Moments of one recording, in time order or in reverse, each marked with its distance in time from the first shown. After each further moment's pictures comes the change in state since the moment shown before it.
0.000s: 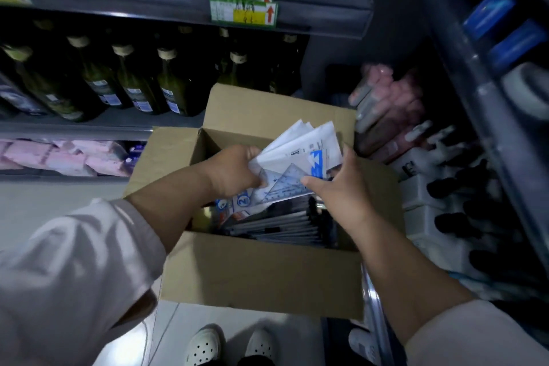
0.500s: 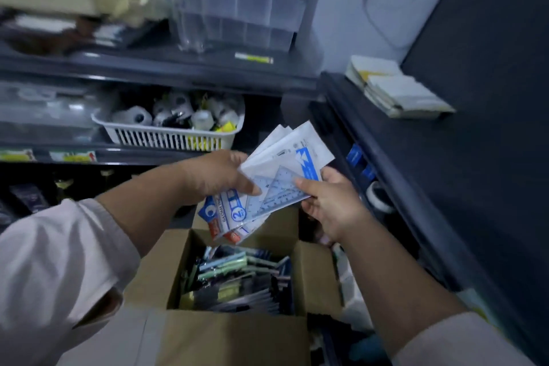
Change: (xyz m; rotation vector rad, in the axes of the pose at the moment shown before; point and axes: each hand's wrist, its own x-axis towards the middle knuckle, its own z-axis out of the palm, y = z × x) left_hand -0.141 0.209 -0.101 -0.190 -0.066 0.174; right_hand -0.089 -0.193 -0.155 0.614 -0.096 -0.049
